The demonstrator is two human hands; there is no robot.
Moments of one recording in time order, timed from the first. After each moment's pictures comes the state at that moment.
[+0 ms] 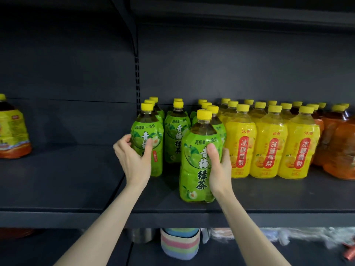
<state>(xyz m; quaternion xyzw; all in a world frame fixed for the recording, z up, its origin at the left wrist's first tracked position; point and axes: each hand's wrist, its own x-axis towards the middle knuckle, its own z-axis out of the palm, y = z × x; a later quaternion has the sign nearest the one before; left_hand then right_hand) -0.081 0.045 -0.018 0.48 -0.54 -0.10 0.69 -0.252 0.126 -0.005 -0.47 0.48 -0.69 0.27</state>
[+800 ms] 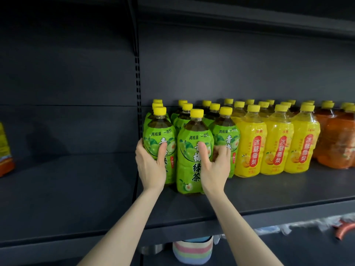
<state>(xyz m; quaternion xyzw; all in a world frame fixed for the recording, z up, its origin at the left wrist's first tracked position) -0.067 0.012 -0.027 0.42 -0.57 -0.22 0.67 -0.184 0.077 -0.013 -0.40 0.60 -0.69 0.01</state>
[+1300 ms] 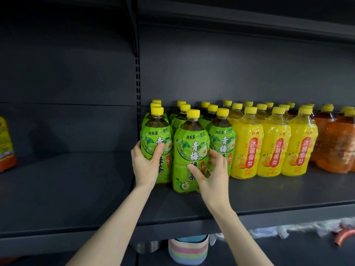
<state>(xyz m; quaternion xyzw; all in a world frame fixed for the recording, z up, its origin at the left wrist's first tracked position) -0.062 0.012 -0.022 0.43 -0.54 -0.31 0.66 -0.199 0.103 -0.034 -0.51 0.61 -0.61 0.04</state>
